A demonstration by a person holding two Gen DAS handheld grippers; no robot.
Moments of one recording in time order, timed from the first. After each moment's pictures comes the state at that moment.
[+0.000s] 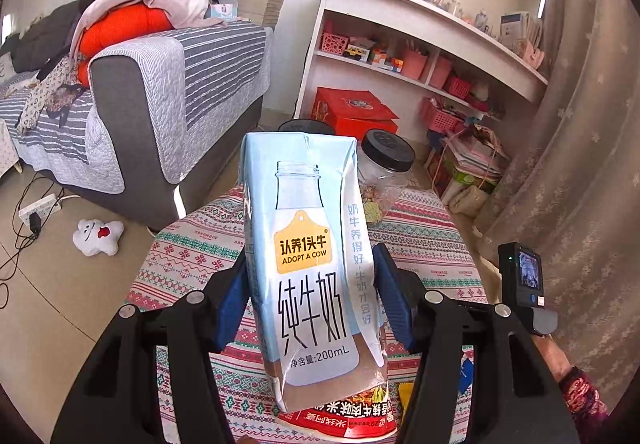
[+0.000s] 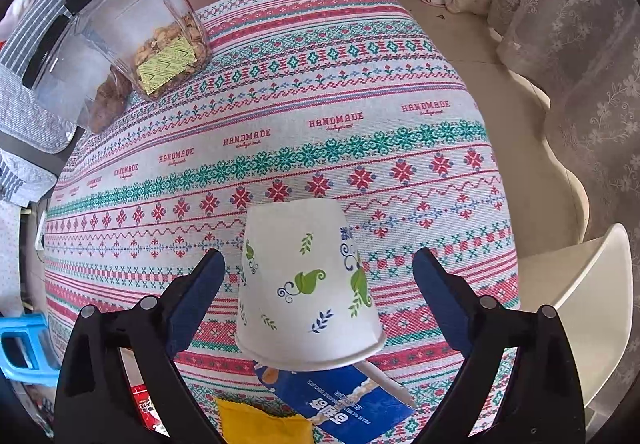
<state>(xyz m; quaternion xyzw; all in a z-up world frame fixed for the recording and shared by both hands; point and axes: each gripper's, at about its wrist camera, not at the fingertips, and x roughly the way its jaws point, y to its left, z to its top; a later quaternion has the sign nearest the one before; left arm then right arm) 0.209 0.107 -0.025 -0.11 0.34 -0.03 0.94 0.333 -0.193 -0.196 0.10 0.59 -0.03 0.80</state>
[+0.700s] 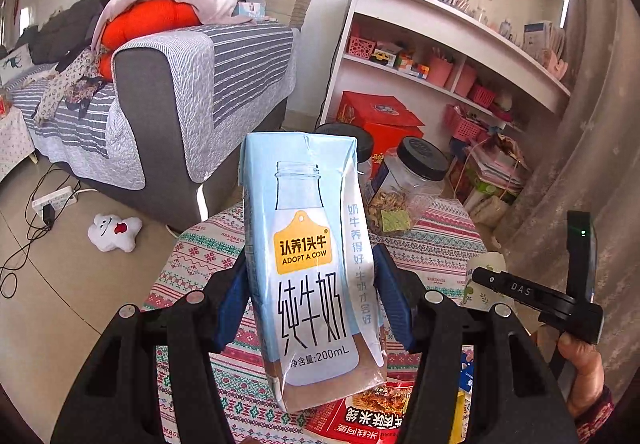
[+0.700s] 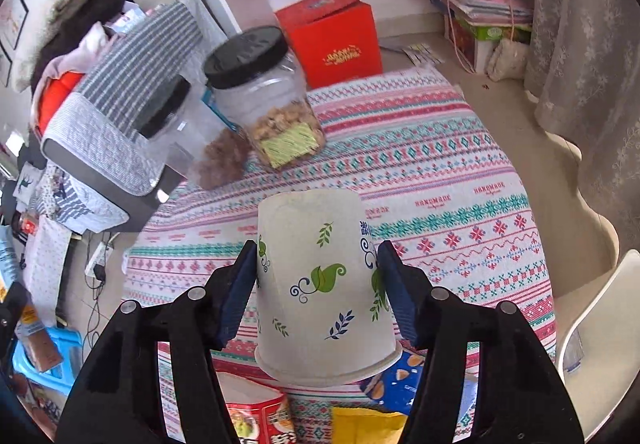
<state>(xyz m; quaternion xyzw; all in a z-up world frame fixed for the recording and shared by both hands) 0.214 0.133 -0.034 -0.12 0.33 0.01 0.94 0.307 -0.139 -0.100 0.14 0.46 0.05 0.88</state>
